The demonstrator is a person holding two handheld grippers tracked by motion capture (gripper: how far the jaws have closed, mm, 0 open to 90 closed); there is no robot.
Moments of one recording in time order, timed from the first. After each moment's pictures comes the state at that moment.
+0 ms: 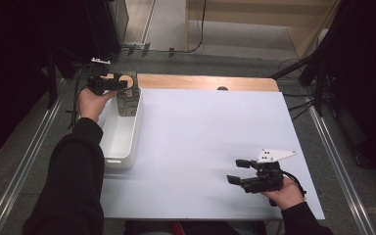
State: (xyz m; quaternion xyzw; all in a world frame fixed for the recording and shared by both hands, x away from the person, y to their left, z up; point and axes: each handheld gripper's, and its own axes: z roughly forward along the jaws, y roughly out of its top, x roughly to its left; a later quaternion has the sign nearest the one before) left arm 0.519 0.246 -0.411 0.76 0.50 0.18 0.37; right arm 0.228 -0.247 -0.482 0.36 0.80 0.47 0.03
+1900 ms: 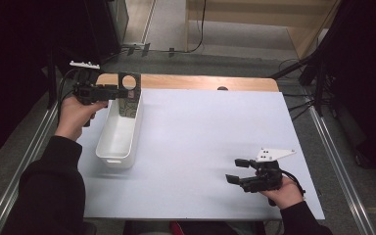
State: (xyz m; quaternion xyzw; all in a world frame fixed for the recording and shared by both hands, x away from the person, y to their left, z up) left arm 0.437 0.250 -0.358 0.78 0.42 0.06 0.45; right arm 0.229 -0.244 -0.480 0.36 0.80 0.47 0.03
